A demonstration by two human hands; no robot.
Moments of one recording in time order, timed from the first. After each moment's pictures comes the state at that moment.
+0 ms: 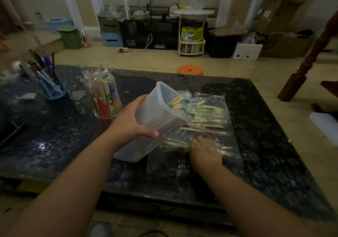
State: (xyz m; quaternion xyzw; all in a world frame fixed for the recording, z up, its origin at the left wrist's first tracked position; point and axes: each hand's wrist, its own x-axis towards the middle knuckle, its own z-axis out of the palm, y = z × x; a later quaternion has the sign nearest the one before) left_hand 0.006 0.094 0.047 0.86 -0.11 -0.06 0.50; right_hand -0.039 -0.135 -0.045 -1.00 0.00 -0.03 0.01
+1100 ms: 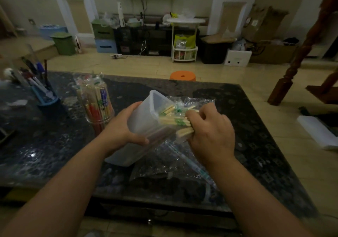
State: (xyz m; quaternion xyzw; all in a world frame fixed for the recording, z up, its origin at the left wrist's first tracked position) left_hand 0.002 0.093 0.046 0.85 -0.14 -0.08 0.50; right_hand -0.074 -0.146 0.060 -0.90 -0.09 -0.43 0.04
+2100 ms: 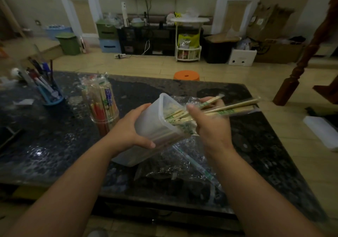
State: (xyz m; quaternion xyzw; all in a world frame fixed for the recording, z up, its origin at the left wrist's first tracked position) left_hand -0.002 0.090 0.051 0.87 -0.16 -0.10 0.45; right_hand -0.066 -0.126 0.077 -0.62 0.04 -0.20 0.75
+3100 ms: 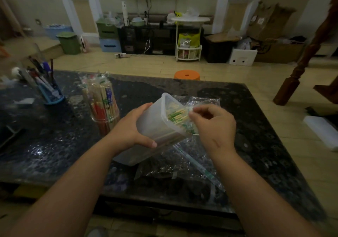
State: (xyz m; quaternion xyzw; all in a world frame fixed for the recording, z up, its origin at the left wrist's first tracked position) left_hand -0.002 0.087 0.050 0.87 -0.15 -0.10 0.45; right_hand -0.061 -0.135 0.067 -0.79 0.08 -0.28 0.54
